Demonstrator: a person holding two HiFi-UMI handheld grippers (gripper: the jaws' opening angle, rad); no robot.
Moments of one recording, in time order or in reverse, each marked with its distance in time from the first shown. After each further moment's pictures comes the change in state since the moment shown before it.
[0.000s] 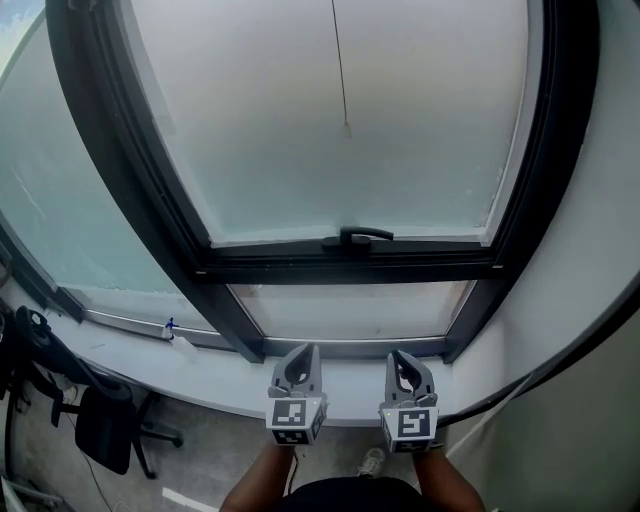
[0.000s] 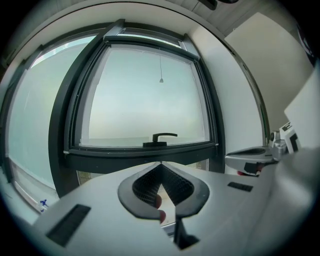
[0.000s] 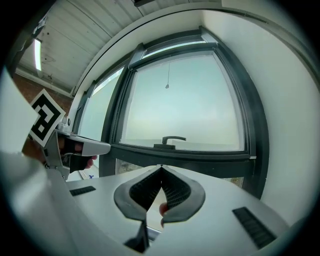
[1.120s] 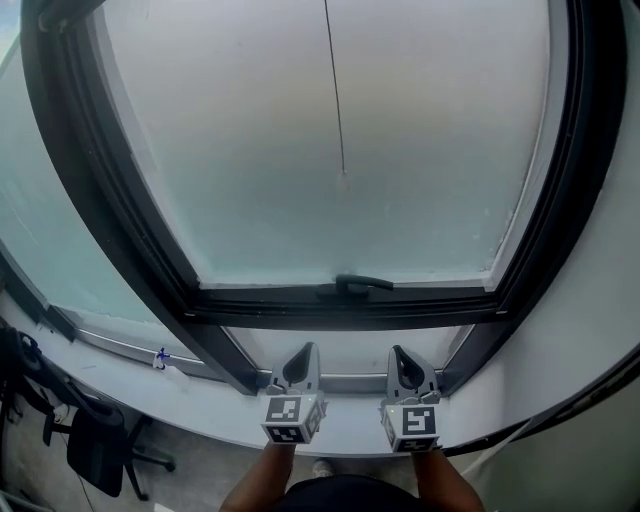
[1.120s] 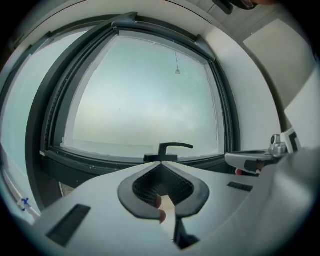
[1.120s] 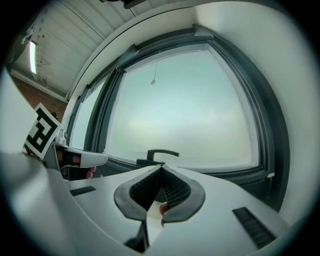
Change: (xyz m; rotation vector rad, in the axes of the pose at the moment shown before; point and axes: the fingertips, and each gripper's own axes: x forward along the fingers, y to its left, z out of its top) left arm 0.106 0.032 0.036 -0.089 -0.042 -0.011; right arm 0.100 -0.053 0.049 0.038 -0.087 -0.021
